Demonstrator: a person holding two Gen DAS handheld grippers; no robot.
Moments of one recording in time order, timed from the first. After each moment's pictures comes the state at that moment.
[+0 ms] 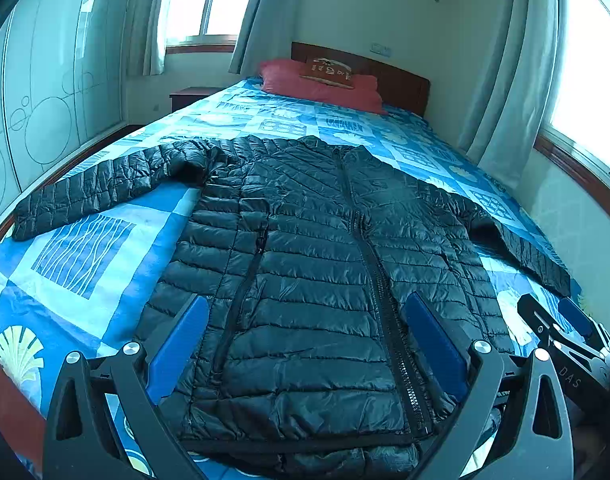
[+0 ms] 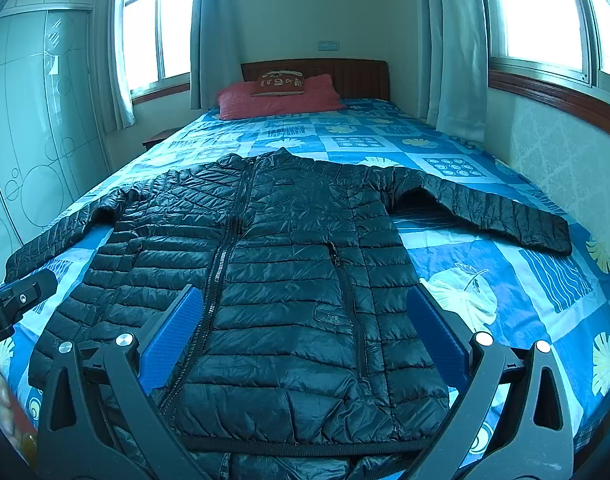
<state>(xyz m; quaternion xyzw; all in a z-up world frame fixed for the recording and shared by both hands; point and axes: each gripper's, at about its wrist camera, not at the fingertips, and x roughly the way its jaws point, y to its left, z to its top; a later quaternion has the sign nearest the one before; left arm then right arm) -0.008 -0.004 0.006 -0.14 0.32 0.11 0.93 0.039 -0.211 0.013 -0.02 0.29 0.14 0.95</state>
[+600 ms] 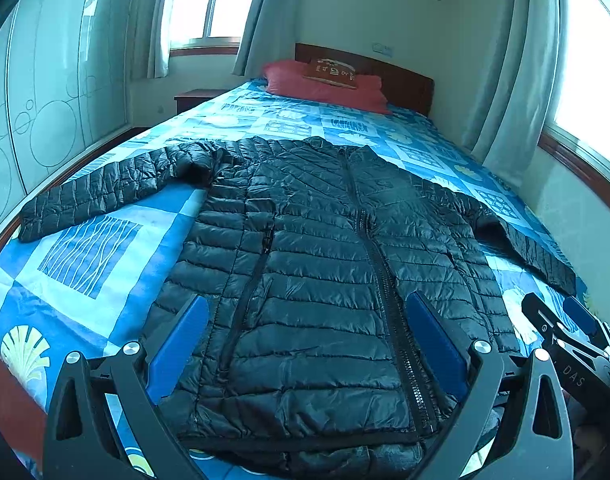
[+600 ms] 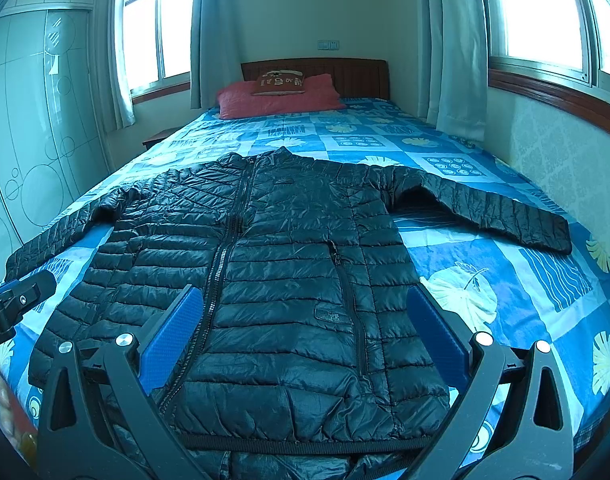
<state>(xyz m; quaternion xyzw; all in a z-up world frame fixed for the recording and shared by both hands) -0.012 -0.004 0.007 -0.13 0.32 0.12 0.93 0.039 -0.210 0.012 -0.02 0.29 0.14 0.95</state>
